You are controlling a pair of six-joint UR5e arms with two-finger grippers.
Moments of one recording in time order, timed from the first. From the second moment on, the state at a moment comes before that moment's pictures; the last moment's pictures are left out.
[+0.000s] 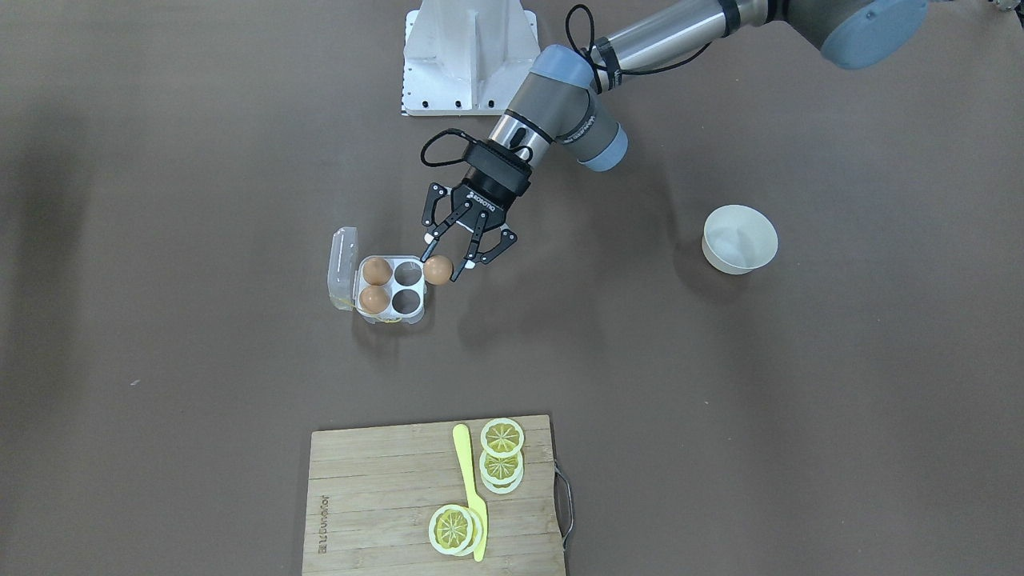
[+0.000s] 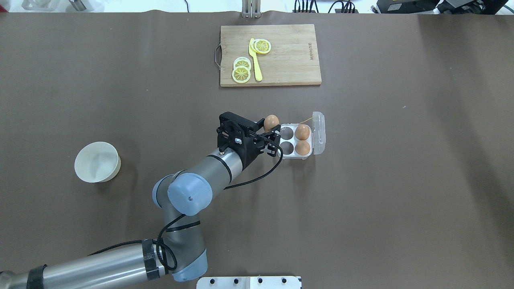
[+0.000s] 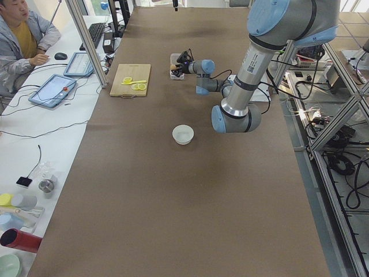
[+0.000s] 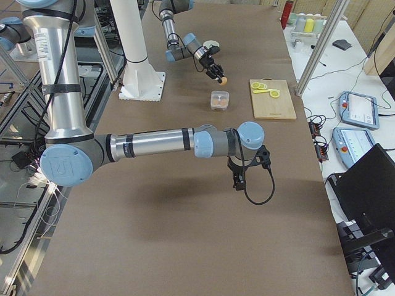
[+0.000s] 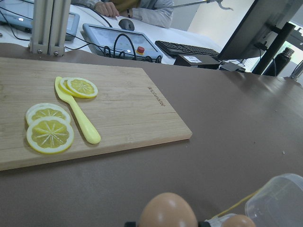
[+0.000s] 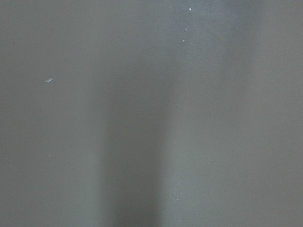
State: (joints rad) left arm -0.31 -2.31 -1.30 -2.76 -1.09 -0.81; right arm 1.45 -1.48 1.63 -1.62 2.42 -0.08
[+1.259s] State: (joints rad) left arm -0.24 -2.40 -1.18 -2.76 -1.02 -0.75; right arm 1.45 -1.50 1.63 -1.62 2.43 -0.08
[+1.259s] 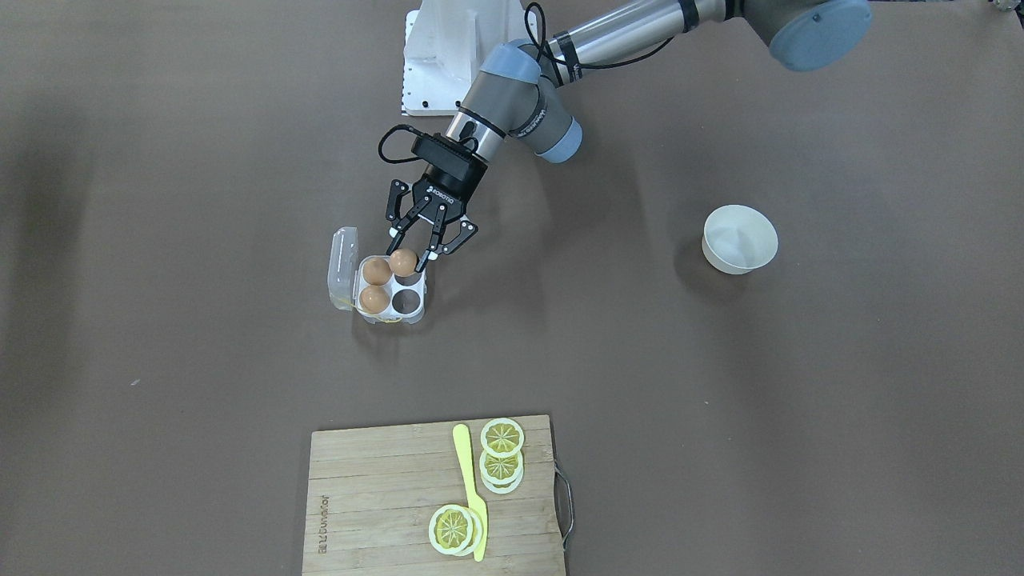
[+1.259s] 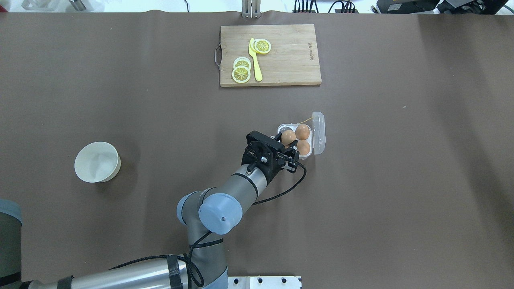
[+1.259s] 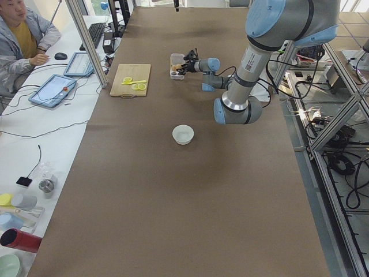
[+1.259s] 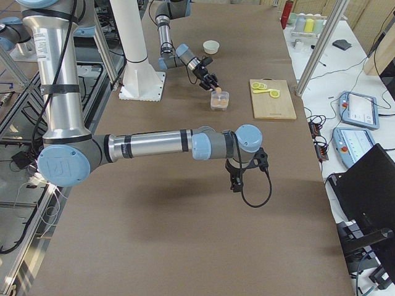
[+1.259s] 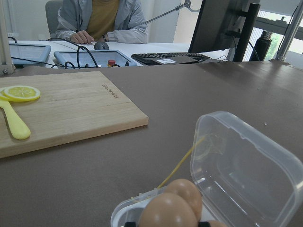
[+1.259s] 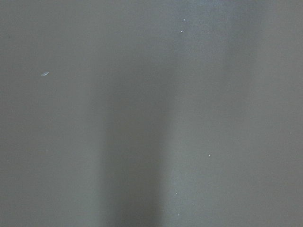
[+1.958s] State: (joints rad) left arm -0.24 -2.41 -1.17 -2.75 -1.02 -0.75; right arm 1.46 -1.49 1.63 -1.62 2.43 -0.08
